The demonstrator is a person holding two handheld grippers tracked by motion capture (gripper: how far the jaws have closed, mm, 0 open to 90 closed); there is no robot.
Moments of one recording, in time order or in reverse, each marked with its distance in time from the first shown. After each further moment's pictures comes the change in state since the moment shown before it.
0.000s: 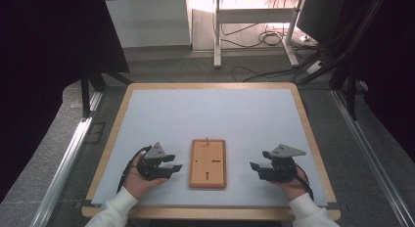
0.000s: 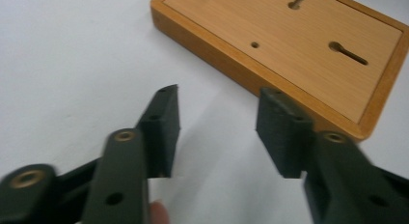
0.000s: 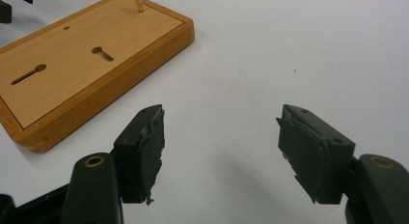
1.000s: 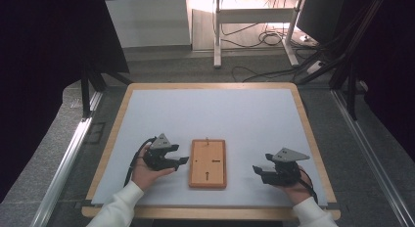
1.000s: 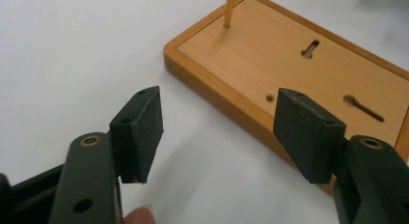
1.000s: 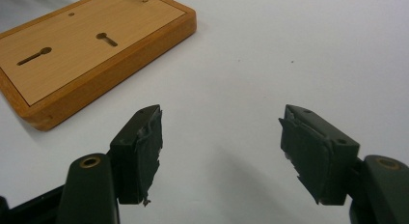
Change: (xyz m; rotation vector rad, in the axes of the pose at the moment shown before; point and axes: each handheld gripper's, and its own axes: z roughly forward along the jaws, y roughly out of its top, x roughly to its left) left arm 0.006 0.029 0.016 -0.053 0.000 0.003; right arm 0.000 -0.008 -0.009 0.000 -0.001 -0.031
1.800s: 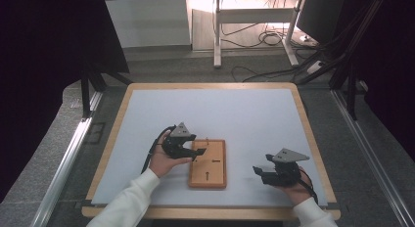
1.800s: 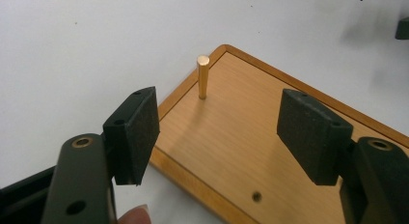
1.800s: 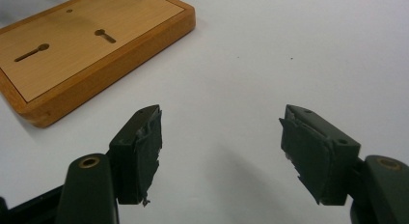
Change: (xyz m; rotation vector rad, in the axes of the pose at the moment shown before) left arm -0.005 0.049 0.039 -0.013 -0.062 0.063; right arm 0.001 -0.002 0.001 0.006 -0.004 -0.004
